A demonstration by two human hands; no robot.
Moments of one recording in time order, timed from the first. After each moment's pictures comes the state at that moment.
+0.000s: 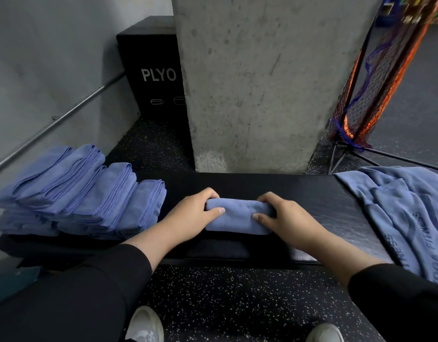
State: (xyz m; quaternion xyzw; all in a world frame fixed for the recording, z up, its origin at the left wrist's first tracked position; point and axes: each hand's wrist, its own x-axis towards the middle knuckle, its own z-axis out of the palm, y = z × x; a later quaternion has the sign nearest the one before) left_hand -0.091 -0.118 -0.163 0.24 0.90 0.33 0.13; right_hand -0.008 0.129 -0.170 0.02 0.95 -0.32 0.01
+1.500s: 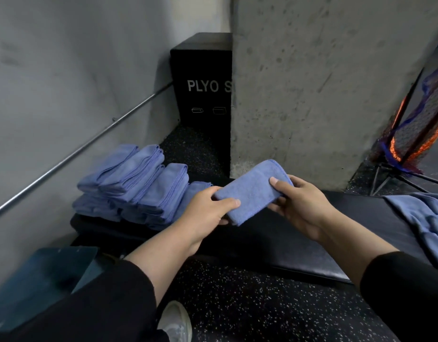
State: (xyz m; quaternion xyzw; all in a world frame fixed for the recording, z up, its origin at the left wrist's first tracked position) left_hand -0.051 -0.177 -0.100 0.02 0.76 0.63 0.15; right_hand -0.049 0.039 -0.106 0.11 0.57 -0.81 0.06
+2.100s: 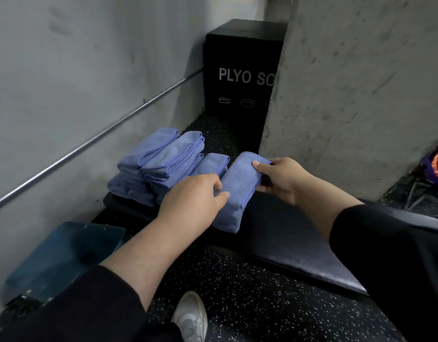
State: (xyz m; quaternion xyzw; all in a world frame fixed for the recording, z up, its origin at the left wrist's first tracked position) left_hand -0.061 -0.282 -0.081 0.05 0.97 0.23 -0.02; right_hand -0.149 -0.078 -0.109 0.12 0.71 -0.69 0.12
